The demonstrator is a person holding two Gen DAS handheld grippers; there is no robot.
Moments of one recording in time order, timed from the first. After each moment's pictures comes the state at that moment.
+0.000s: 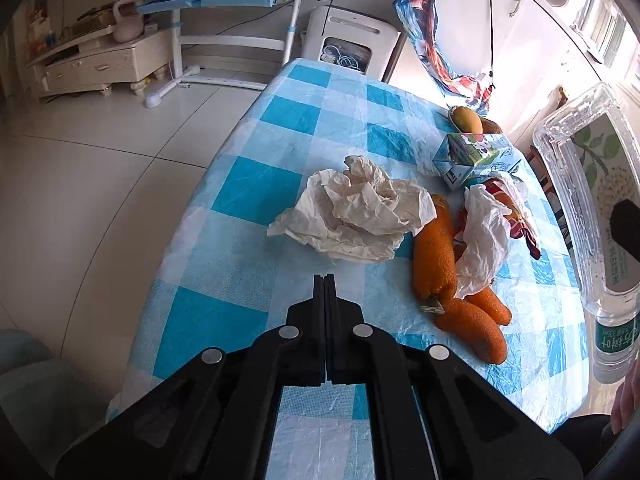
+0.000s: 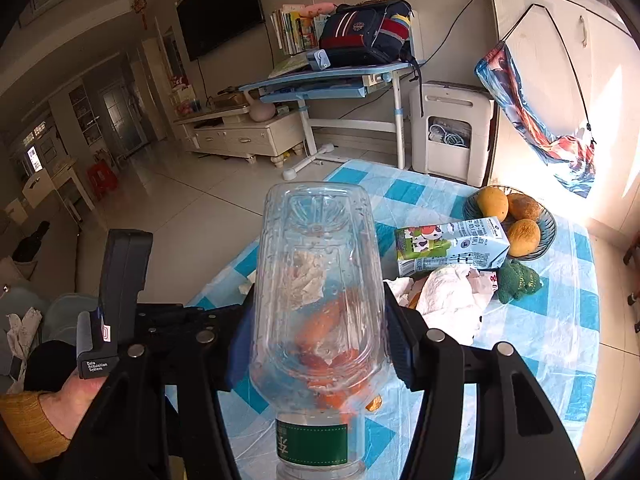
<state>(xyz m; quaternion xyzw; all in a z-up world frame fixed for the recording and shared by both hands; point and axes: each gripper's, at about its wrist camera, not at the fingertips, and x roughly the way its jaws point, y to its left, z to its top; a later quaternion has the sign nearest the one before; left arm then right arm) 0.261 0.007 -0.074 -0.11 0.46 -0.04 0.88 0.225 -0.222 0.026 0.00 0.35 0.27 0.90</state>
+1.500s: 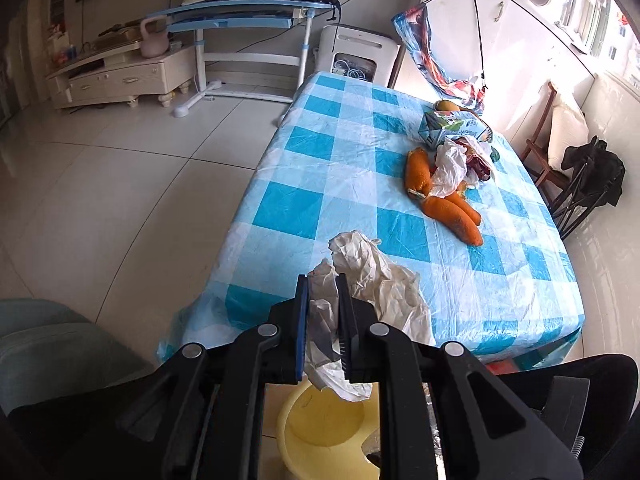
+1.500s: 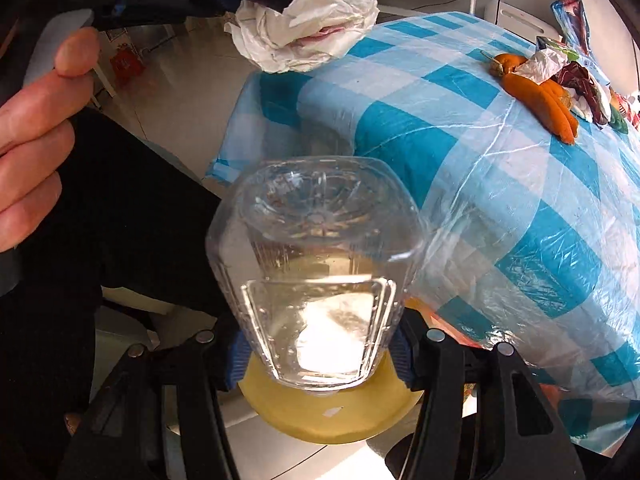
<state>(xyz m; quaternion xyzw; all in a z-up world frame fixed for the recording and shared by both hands) 0.114 0.036 -0.043 -0.07 0.44 -0.02 0.89 0.048 -0.121 -0.129 -0.12 0.50 0.31 0.80</state>
